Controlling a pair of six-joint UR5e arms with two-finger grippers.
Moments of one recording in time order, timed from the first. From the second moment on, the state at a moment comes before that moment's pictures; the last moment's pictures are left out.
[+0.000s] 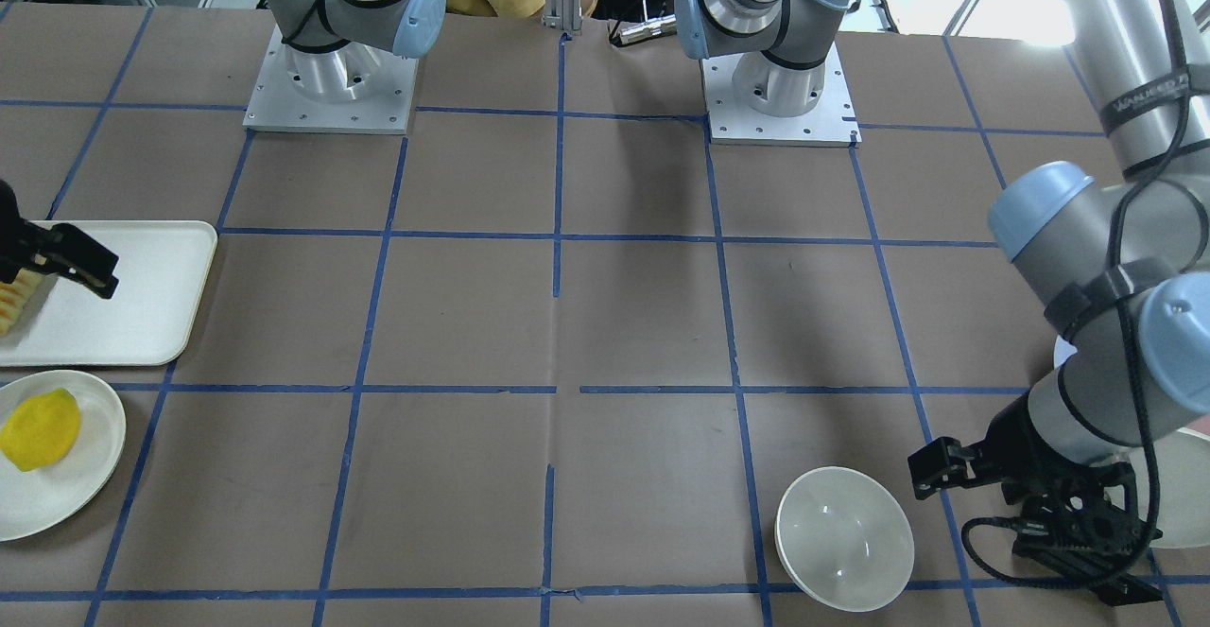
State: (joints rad) left arm -1.33 -2.13 -1.36 -1.14 1.54 0.30; right arm 1.20 -1.37 1.56 -1.70 -1.62 -0.23
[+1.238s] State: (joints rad) left arm -1.34 -2.31 -1.31 -1.12 1.49 0.11; right arm 1.14 -1.04 1.55 -2.11 -1.71 -0.34
